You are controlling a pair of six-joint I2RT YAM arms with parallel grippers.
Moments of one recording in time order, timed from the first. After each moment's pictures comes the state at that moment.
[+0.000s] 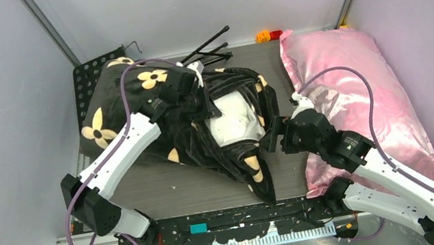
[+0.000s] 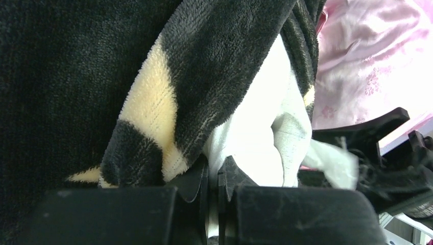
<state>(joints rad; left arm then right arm) -0.68 1.47 1.49 -0.75 0.12 -0.63 0.72 0.71 0.70 -0.61 0.14 0.76</state>
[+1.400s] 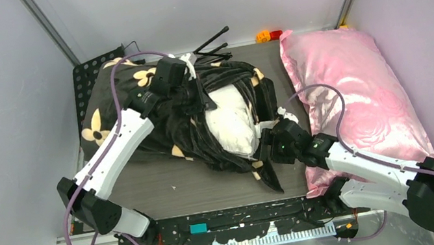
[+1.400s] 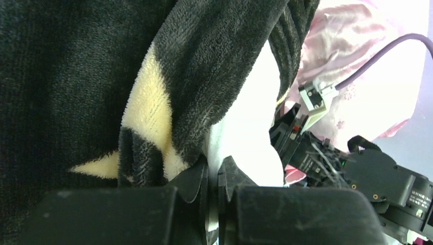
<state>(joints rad) -0.63 1.49 1.59 -0.80 0.17 -0.62 0.72 0.99 0.51 -0.38 0.05 0.91</state>
